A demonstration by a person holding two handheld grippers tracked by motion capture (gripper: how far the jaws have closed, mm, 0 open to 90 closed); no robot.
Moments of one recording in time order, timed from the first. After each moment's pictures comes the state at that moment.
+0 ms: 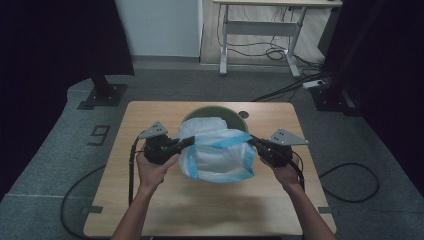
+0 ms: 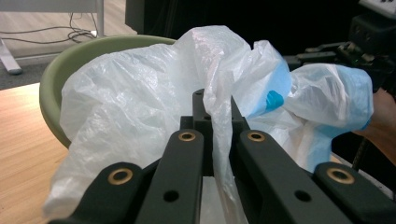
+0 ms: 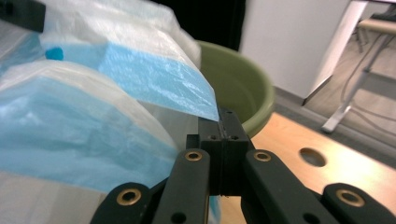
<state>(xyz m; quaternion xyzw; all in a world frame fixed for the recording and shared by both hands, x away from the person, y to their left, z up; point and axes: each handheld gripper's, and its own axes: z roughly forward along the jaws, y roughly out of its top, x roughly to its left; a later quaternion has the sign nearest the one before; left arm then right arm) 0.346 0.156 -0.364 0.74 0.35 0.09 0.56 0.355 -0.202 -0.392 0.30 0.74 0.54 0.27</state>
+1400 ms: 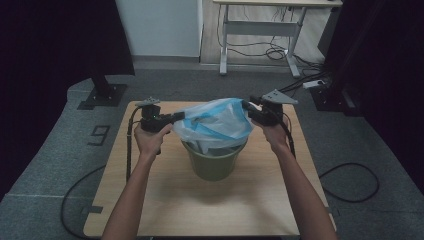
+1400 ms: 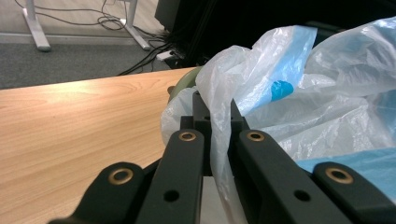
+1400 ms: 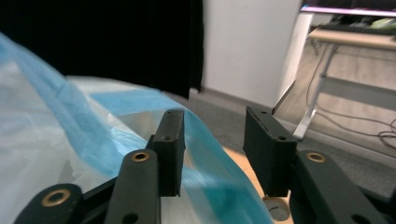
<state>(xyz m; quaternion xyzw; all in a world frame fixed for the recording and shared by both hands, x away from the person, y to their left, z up) 0.441 0.187 -0.371 0.71 0.43 0.07 0.55 0.457 -0.195 -0.358 0.36 0.68 0.56 0.30</state>
